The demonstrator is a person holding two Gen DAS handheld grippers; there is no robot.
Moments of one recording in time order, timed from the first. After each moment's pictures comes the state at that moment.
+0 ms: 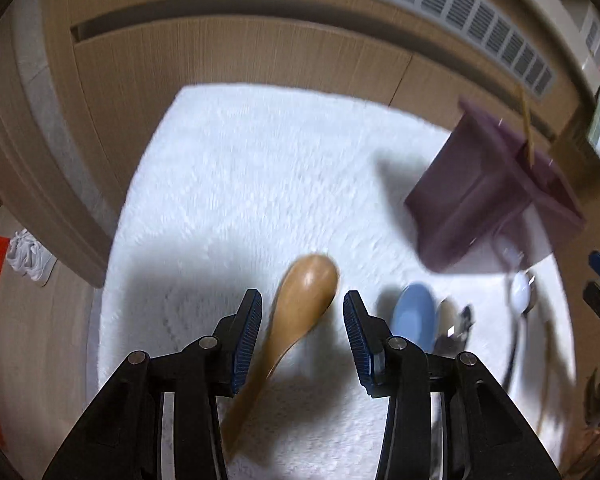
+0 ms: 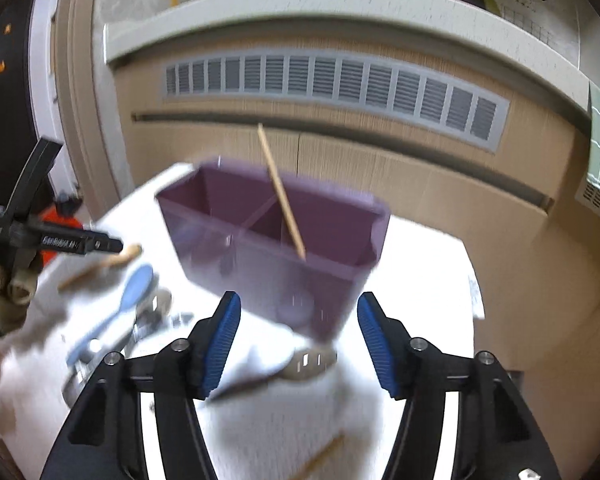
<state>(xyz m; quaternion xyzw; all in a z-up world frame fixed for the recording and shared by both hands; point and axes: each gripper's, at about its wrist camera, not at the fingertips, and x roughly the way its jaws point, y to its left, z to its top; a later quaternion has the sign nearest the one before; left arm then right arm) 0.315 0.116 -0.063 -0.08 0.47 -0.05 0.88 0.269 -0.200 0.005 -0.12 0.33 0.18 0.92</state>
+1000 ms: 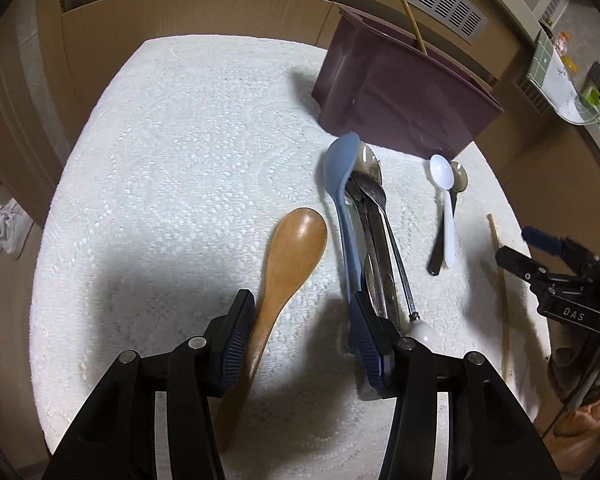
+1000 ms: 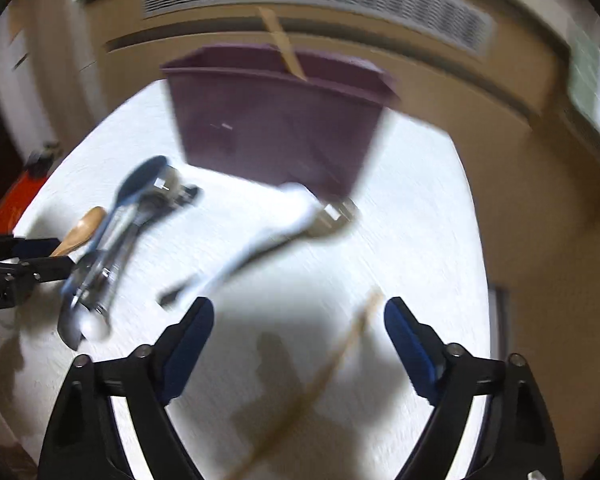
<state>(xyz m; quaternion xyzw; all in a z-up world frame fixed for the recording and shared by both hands) 0.203 0.067 -0.065 -0.09 0.50 -0.12 0.85 0.231 -0.217 -0.038 -0.07 0.46 0.10 0.88</state>
